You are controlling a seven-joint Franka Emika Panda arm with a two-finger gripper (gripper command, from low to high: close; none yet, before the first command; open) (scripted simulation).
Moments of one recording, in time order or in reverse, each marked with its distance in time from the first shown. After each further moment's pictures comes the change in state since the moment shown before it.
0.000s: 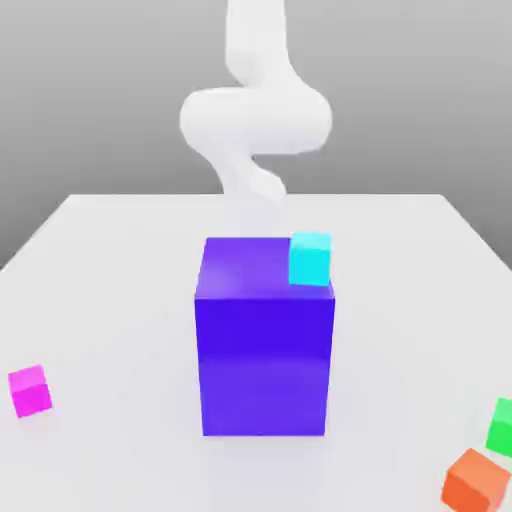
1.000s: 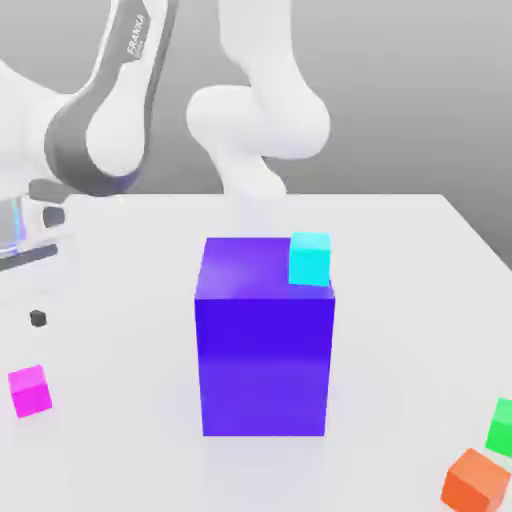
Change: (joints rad) arm -0.444 0.831 -0.177 -0.200 0.153 0.365 1.366
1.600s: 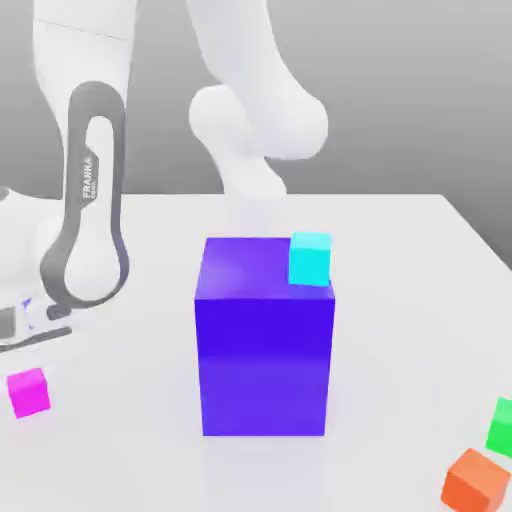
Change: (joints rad) arm -0.073 0.281 -0.001 0.005 0.077 0.188 0.167
